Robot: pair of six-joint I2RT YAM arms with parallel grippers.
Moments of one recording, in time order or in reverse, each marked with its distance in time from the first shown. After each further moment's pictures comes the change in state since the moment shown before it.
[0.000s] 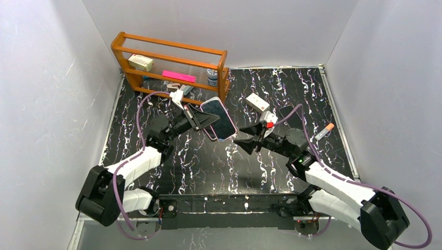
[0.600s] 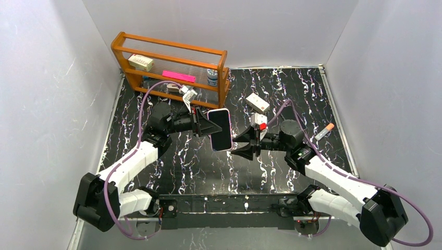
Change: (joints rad) left arm 0.029 -0.050 0.196 -0.444 0.373 0.441; right arm 0.000 -0.014 0.121 -0.274 -0.303 -0.086
